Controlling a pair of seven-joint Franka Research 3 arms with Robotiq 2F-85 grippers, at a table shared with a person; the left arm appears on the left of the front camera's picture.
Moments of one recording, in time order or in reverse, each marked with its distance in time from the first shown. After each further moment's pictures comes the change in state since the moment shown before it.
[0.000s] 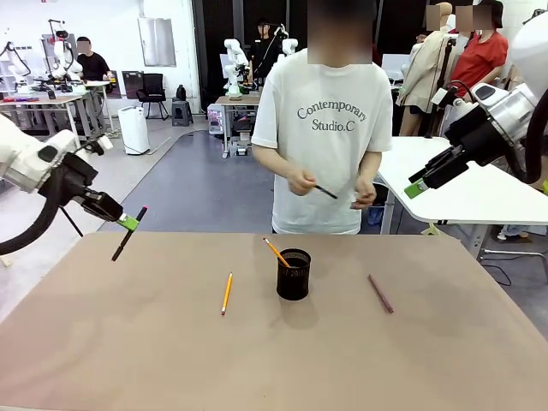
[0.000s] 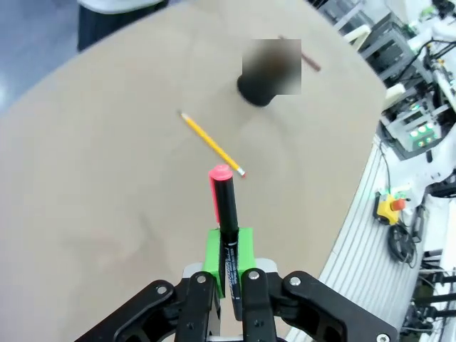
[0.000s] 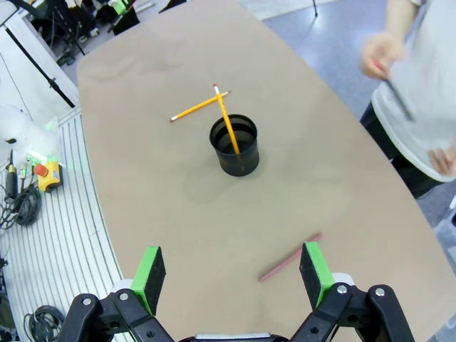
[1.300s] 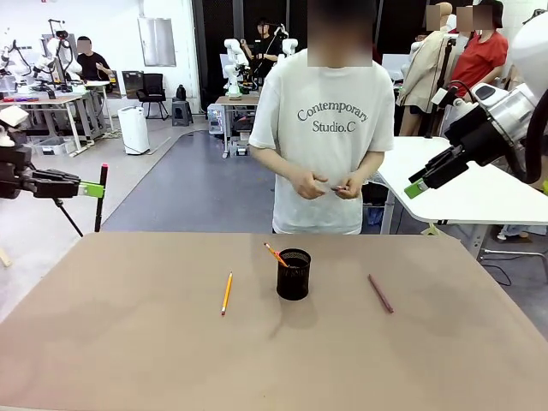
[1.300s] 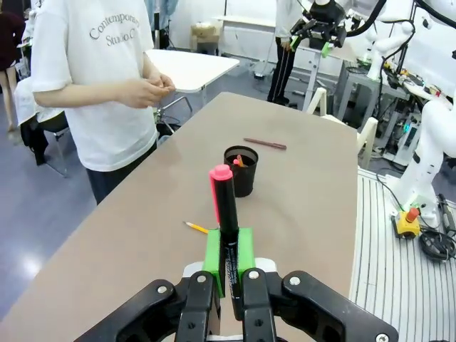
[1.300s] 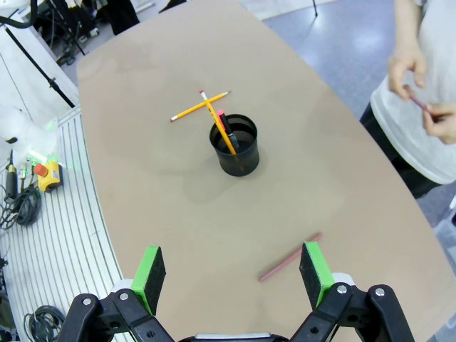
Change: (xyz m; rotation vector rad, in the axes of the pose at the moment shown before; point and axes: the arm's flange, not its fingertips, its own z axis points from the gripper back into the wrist) left arm -0.051 -0.025 0.075 -0.047 -0.431 -0.414; right arm 0.000 0.000 0.000 0.000 0.000 0.000
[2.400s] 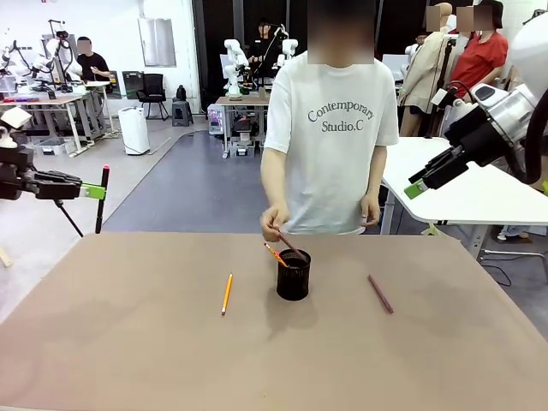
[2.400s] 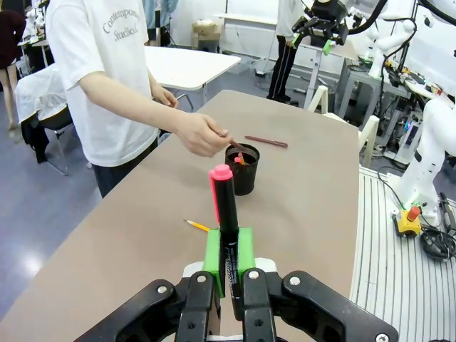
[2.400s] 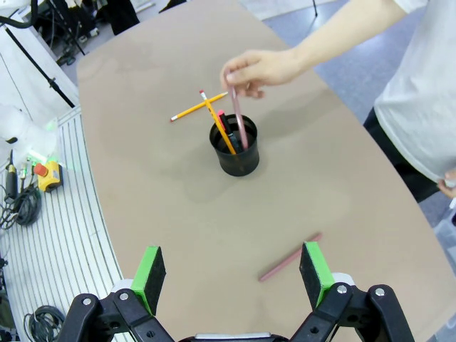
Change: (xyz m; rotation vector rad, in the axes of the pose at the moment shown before) left arm 0.000 0.000 -0.001 0.003 0.007 0.000; right arm 0.000 0.000 0.000 0.000 0.000 0.000
